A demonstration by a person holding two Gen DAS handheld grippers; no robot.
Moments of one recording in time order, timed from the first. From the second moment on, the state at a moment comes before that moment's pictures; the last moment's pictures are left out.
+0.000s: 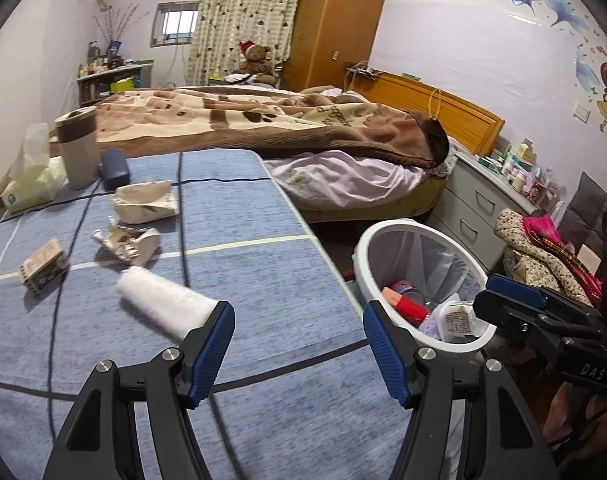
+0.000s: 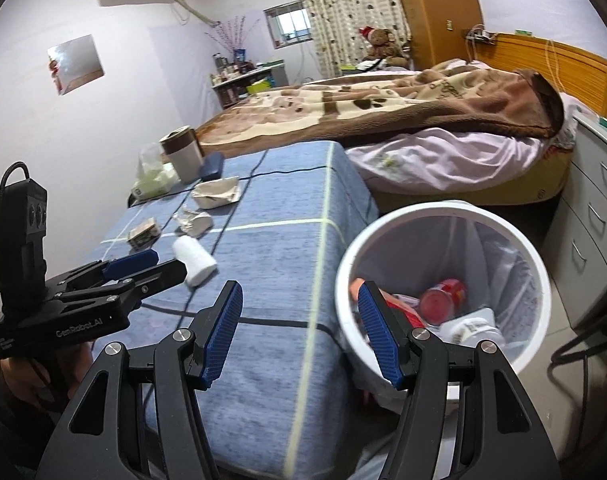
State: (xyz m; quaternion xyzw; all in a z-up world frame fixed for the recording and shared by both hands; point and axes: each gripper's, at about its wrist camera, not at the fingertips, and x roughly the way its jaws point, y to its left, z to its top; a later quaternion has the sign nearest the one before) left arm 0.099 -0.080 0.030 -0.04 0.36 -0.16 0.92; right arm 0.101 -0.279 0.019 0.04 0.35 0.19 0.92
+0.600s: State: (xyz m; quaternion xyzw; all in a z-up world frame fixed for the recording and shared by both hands) left arm 0.079 -0.002 0.030 -0.07 0.36 -0.09 0.93; right arm 0.102 -0.229 0.023 0.01 0.35 0.25 0.90
